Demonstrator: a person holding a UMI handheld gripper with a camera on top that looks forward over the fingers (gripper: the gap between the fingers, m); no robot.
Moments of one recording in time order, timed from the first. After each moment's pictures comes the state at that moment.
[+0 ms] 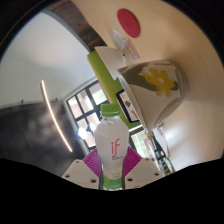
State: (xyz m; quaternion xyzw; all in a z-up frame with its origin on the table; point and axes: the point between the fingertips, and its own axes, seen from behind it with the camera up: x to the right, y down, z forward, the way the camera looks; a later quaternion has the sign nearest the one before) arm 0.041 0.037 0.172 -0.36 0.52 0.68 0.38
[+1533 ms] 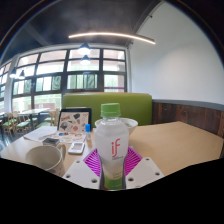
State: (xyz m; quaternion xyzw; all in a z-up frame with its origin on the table) arm 0.295 0.041 0.066 -0.75 0.04 -0.03 0.66
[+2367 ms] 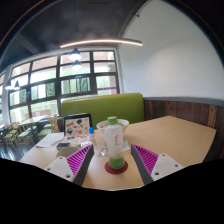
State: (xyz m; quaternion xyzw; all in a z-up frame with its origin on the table) arm 0.271 -0.087 0.116 -0.75 0.10 -0.02 0.65
